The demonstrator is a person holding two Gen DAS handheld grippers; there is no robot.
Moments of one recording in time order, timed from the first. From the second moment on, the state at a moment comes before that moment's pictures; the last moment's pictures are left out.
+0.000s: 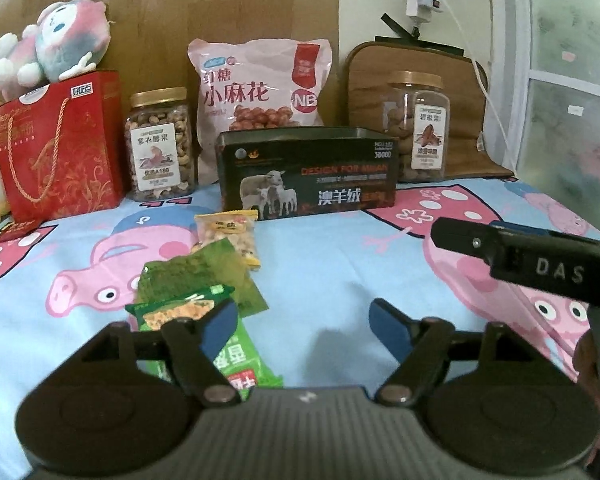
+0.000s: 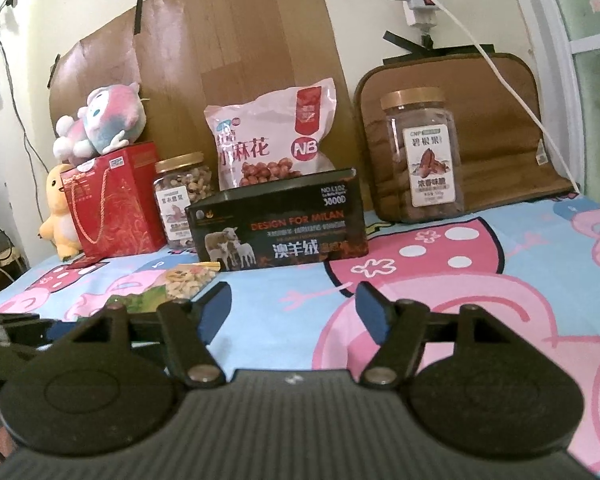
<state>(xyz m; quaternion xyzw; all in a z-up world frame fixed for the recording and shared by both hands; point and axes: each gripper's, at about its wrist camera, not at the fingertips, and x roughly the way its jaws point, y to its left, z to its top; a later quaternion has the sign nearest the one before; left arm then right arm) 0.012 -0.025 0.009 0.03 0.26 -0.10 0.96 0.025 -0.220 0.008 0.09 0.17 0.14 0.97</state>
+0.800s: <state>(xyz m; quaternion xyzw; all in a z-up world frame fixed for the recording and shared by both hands) 0.006 -0.021 0.005 0.02 0.25 -0.11 0.96 0.029 -0.218 0.006 0.09 0.17 0.14 0.97</state>
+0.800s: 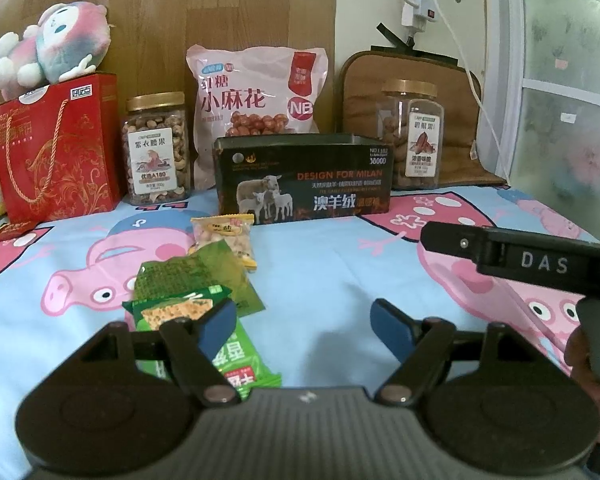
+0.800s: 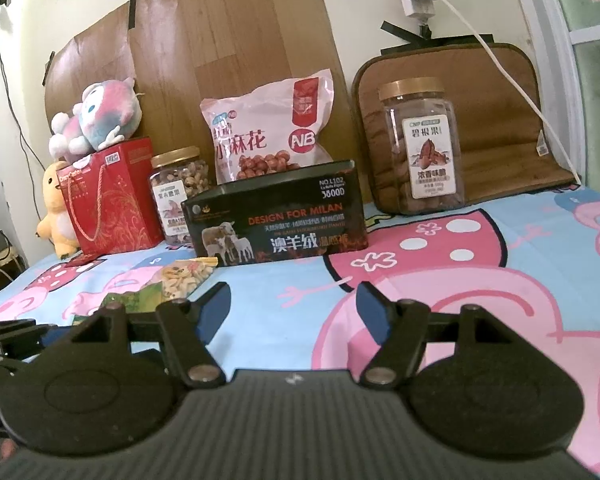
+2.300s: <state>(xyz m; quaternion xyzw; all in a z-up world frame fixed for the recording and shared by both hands) -0.042 0.022 0.018 -0.02 0.14 -0.20 0.97 0.042 -0.212 0.006 0.07 0.21 0.13 0.97</state>
